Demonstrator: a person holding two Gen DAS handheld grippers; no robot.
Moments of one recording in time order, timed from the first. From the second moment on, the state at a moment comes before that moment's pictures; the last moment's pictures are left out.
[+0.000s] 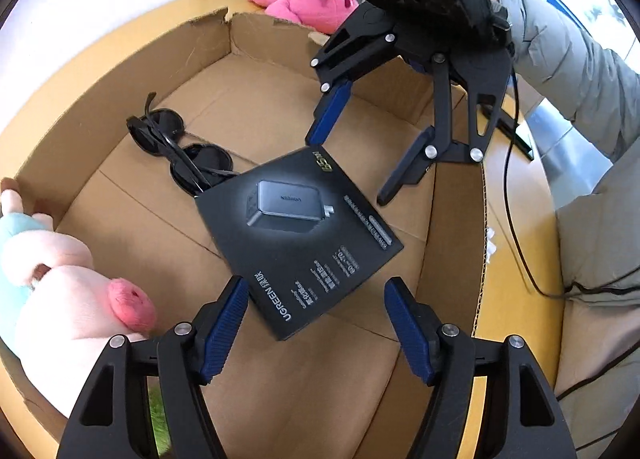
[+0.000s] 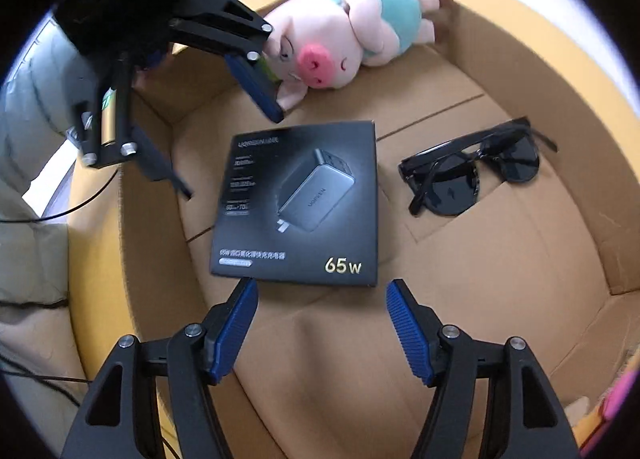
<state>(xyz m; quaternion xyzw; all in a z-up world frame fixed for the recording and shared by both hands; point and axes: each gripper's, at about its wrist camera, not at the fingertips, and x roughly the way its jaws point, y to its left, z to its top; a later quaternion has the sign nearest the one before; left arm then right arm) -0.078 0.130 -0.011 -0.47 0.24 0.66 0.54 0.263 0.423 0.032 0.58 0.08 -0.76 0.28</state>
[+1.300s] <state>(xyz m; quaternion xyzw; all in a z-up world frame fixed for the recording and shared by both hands) -0.082 0.071 -0.028 -0.64 0.10 0.66 0.38 0.285 0.348 0.029 0.58 0.01 -0.74 0.35</state>
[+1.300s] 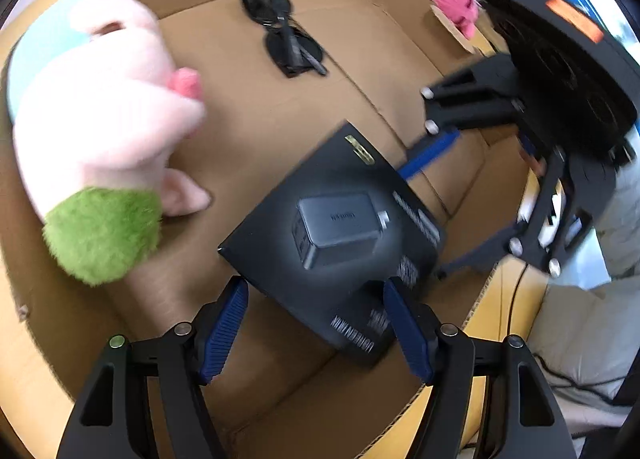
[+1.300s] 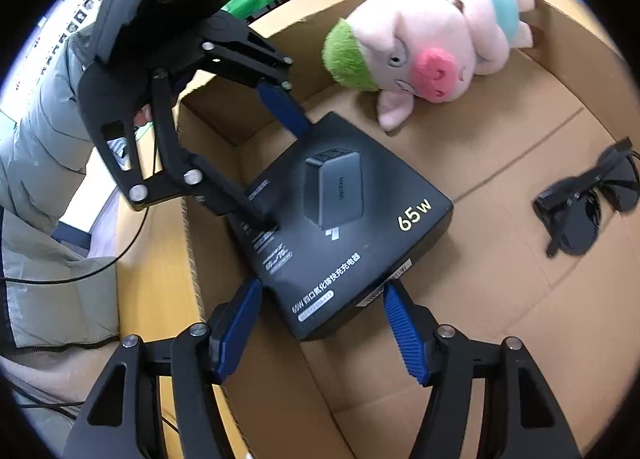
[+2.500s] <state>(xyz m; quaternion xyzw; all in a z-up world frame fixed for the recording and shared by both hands) 0.119 0.091 0.127 -0.23 0.04 0.96 0.17 0.469 0.349 0.153 0.32 -0.01 -0.94 -0.10</state>
